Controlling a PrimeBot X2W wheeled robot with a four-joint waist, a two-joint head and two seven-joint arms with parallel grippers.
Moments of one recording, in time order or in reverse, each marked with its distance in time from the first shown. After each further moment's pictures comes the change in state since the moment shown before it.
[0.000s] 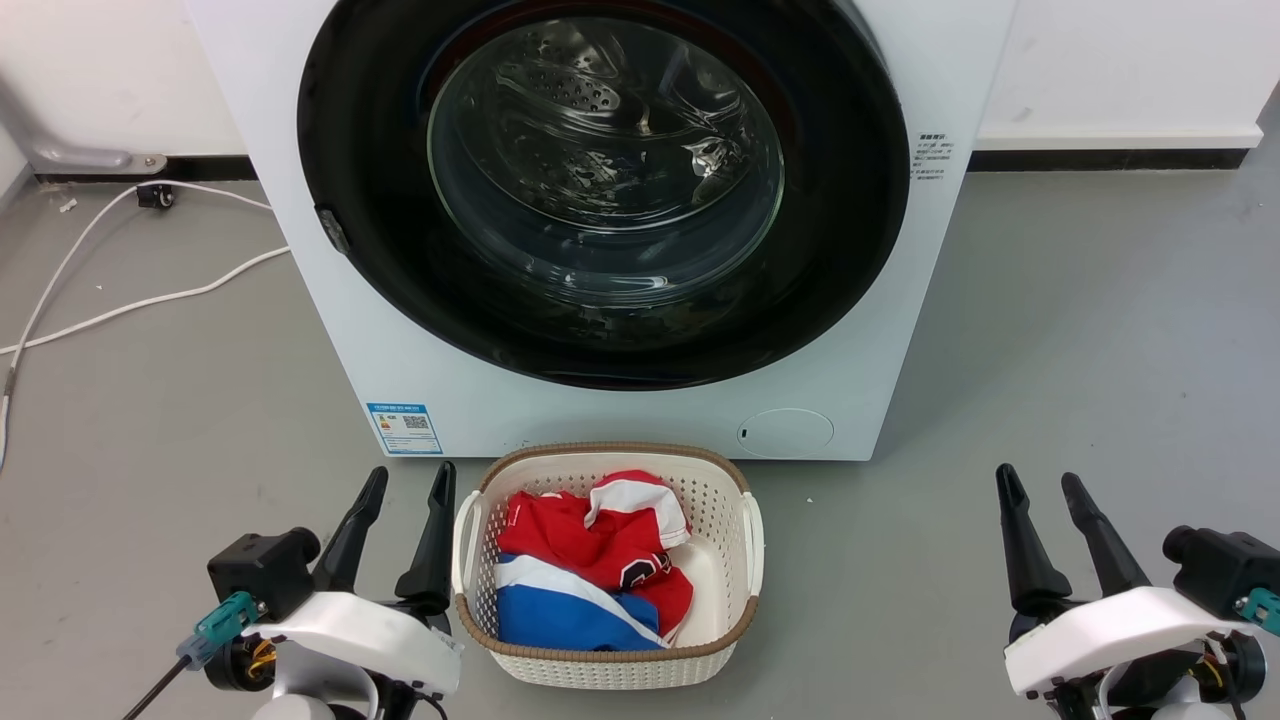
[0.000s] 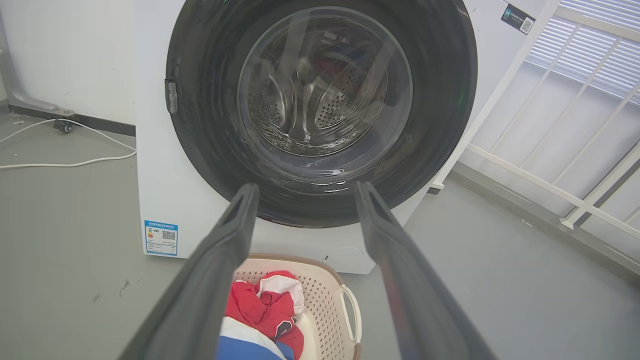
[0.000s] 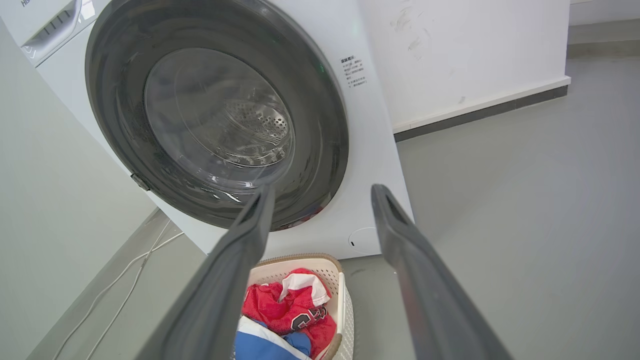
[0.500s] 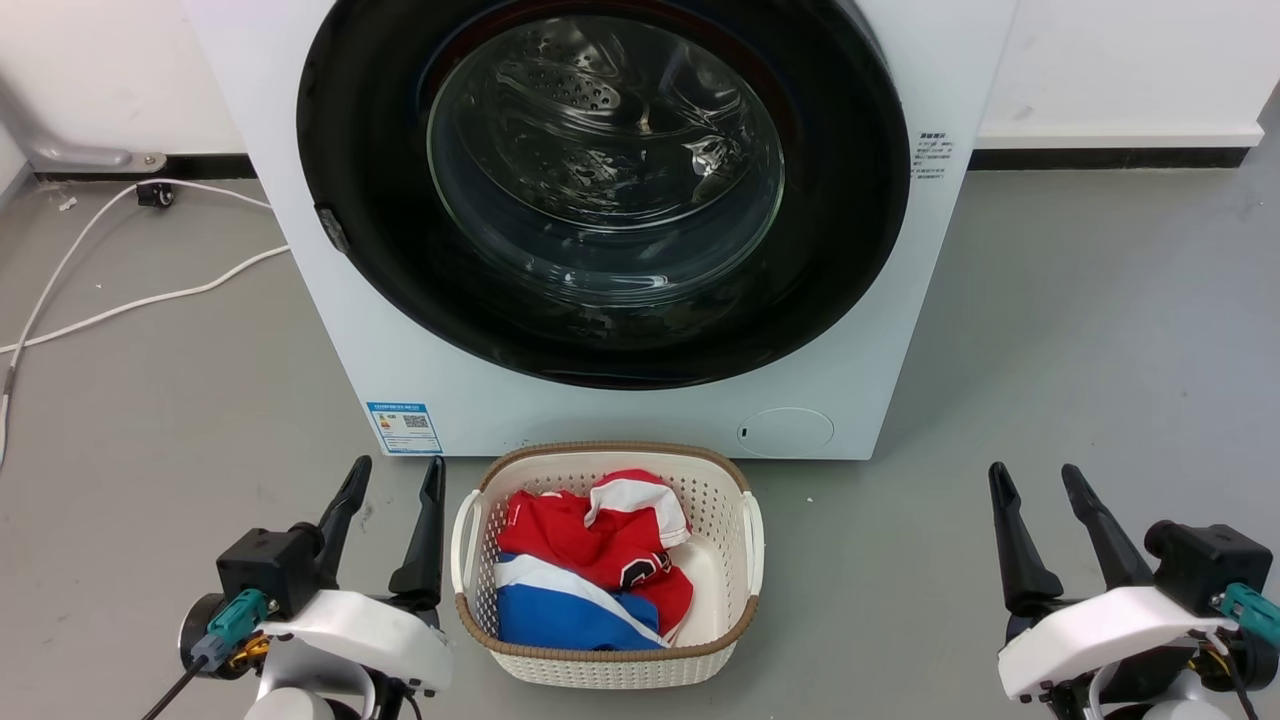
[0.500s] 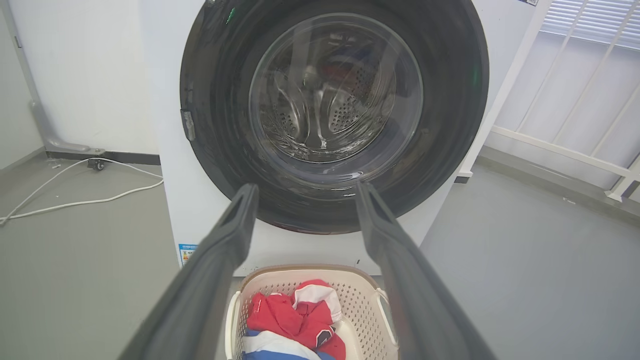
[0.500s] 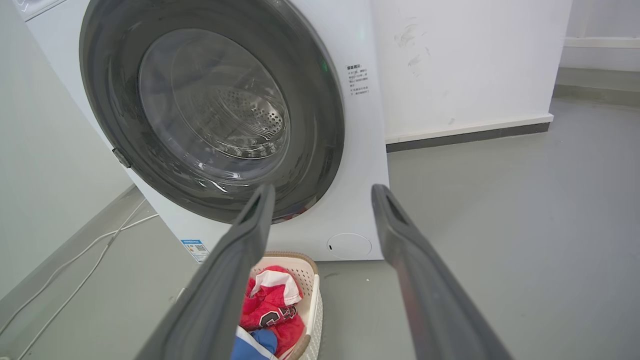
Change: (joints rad) left arm -0.014 0.015 0.003 0.009 0.142 0.019 -0.035; right arm 0.004 0.000 0.005 -0.029 -0.151 0.000 0.000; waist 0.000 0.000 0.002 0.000
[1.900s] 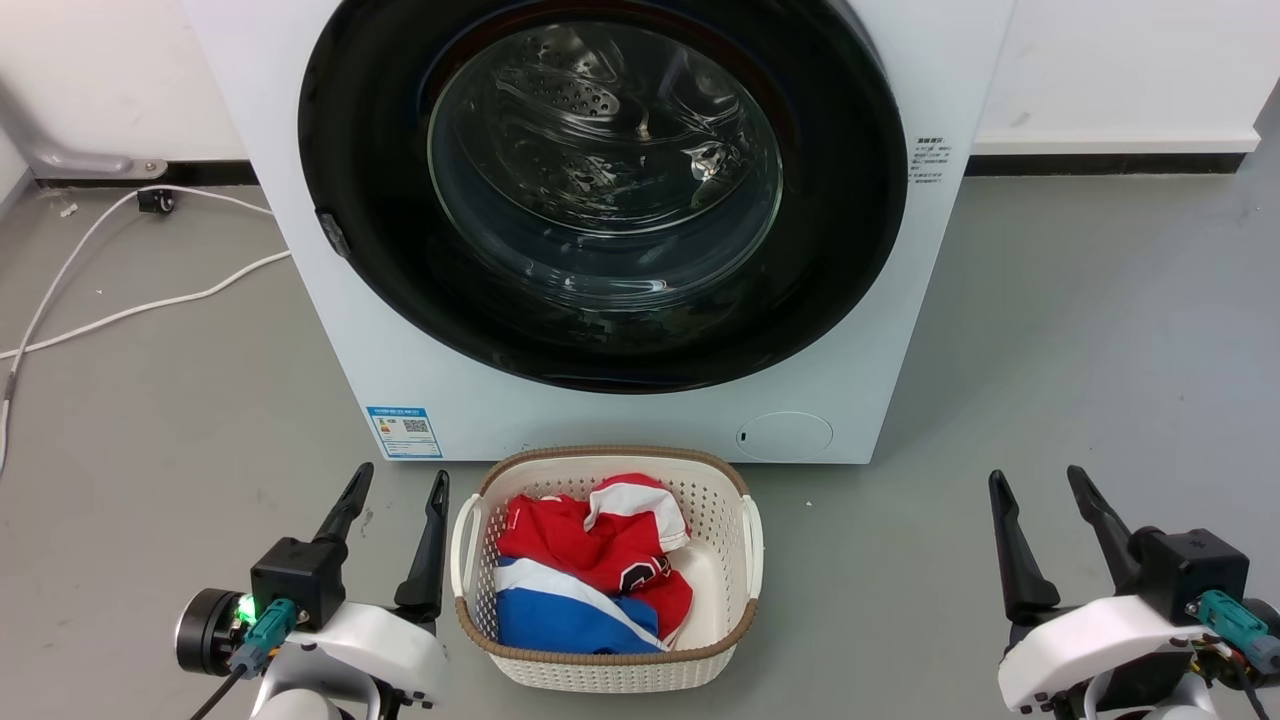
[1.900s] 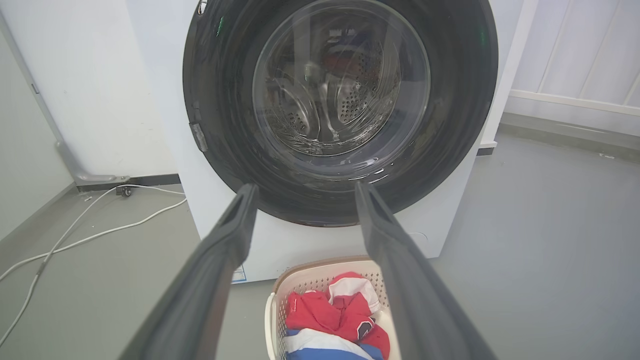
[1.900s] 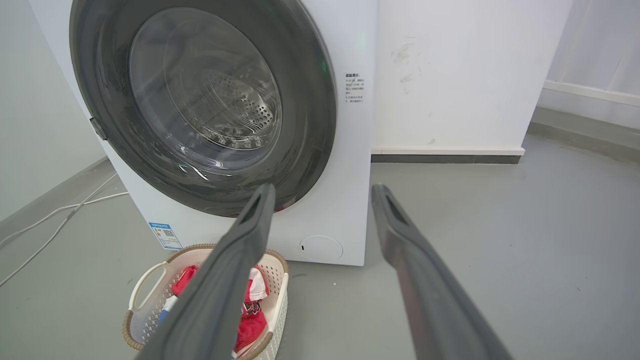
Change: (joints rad) left arm -0.023 -0.008 0.027 0.099 0.196 -0.013 -0.074; right arm 0.012 0.000 -0.007 -0.013 -0.169 0.002 -0.017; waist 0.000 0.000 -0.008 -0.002
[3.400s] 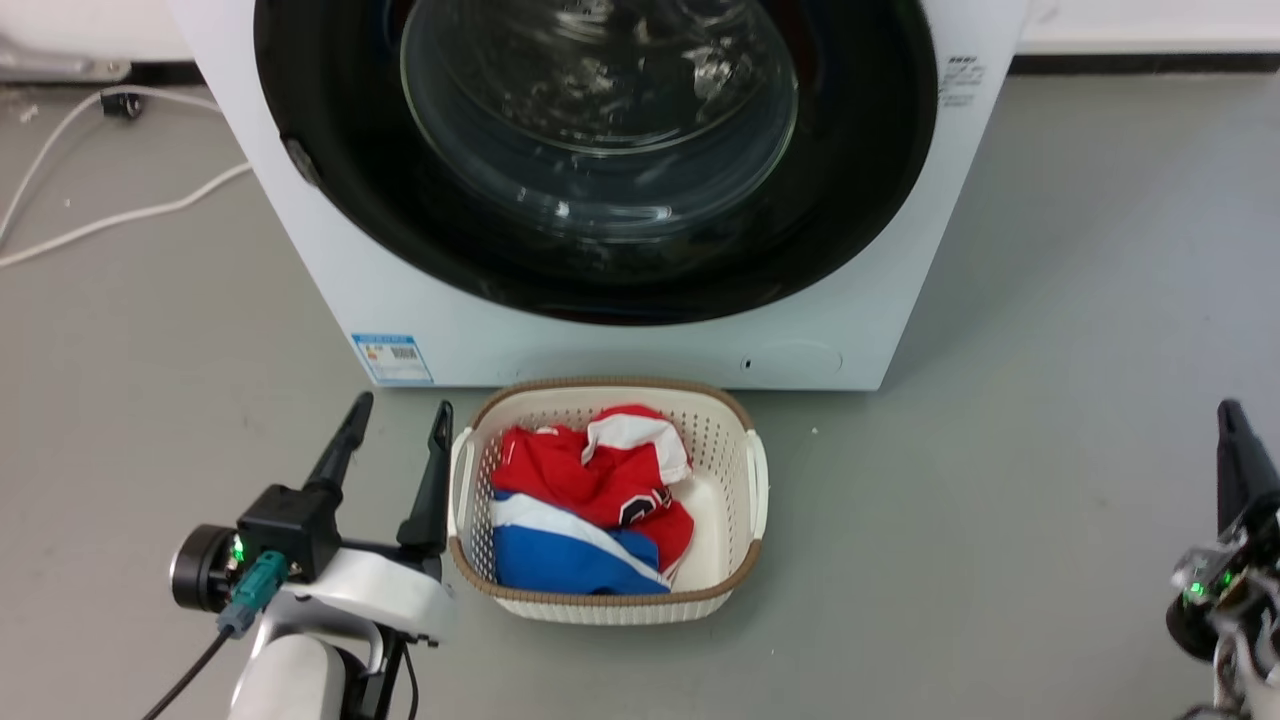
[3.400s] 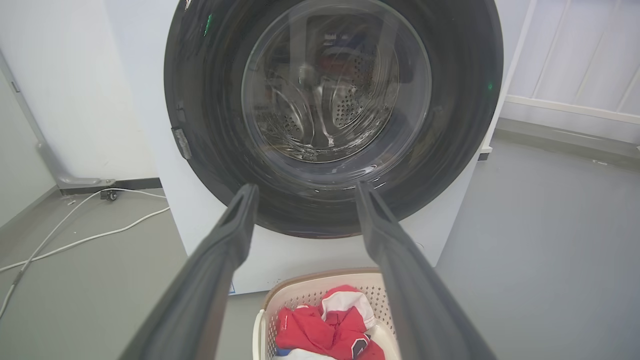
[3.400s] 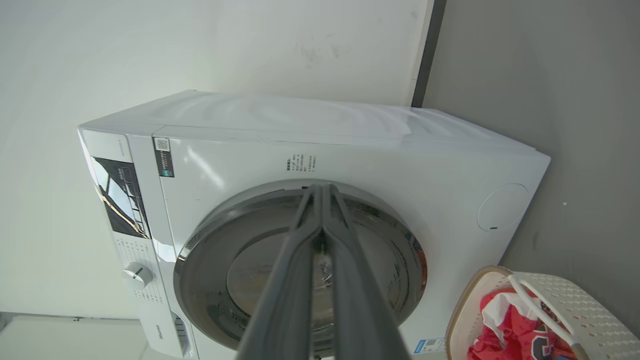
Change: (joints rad) left arm -0.054 -0.021 0.015 -0.061 0.007 -0.007 -0.001; right arm -0.229 -0.062 -0.282 0.293 1.408 0.000 0.143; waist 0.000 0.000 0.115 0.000
